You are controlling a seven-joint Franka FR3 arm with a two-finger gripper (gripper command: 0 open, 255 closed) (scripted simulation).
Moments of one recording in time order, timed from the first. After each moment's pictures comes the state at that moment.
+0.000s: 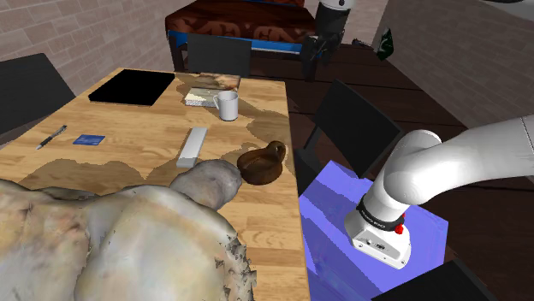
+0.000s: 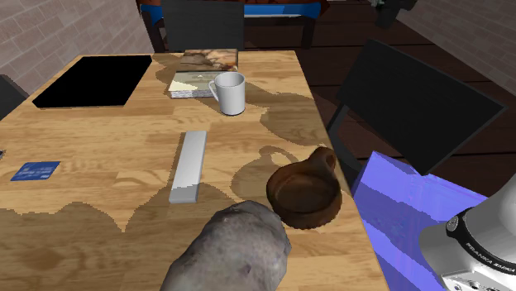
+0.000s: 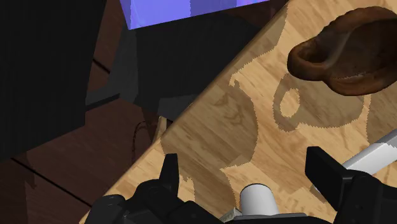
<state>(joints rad) 0.01 -0.75 -0.02 -2.29 -0.10 1.66 0.13</state>
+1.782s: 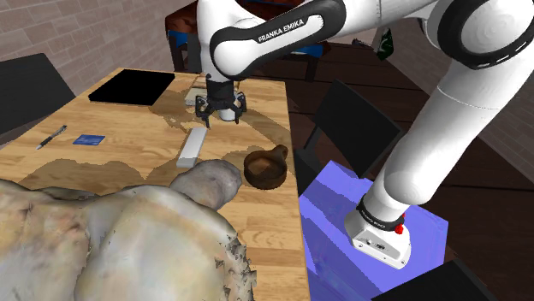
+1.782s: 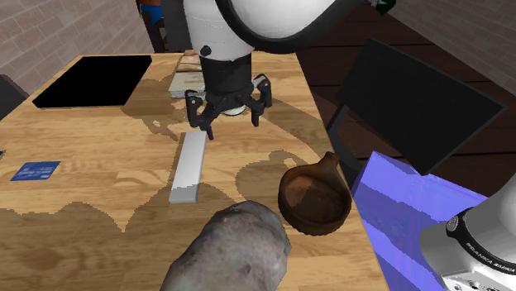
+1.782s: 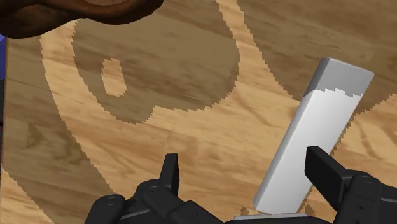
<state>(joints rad) 0.02 -0.01 0.31 -2.05 -0.03 2.07 0.91</state>
